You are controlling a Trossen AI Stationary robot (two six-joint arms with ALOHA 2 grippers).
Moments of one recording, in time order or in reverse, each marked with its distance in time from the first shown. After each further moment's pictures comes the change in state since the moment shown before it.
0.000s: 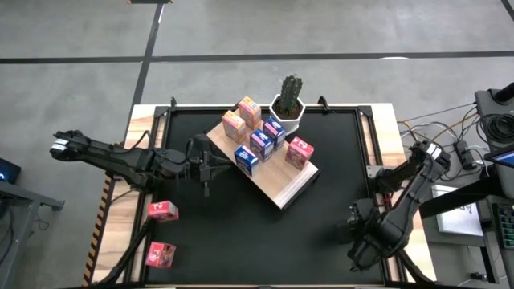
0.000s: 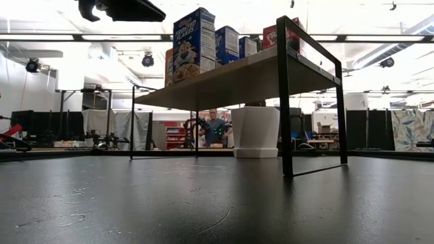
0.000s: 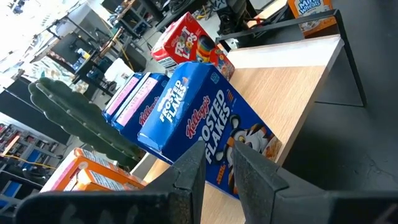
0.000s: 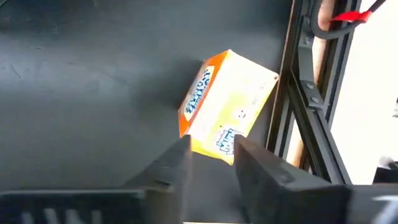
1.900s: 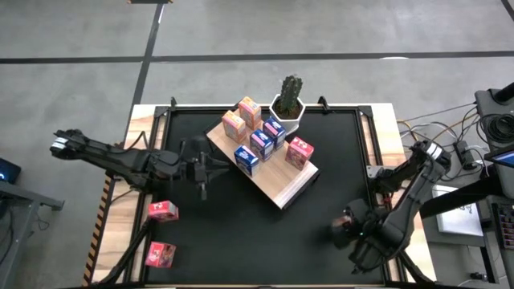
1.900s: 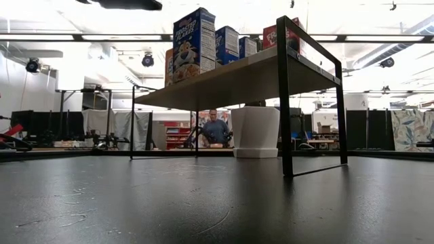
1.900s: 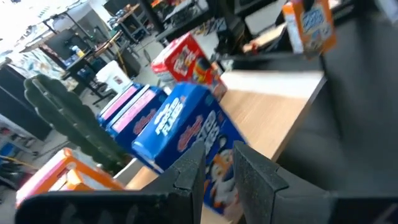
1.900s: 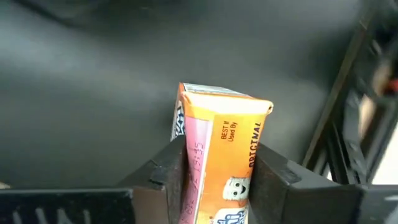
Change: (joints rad) left arm -0.046 -0.031 0.000 0.011 0.000 -0.128; right arm 0.017 -0.012 -0.031 0.077 0.210 -0.206
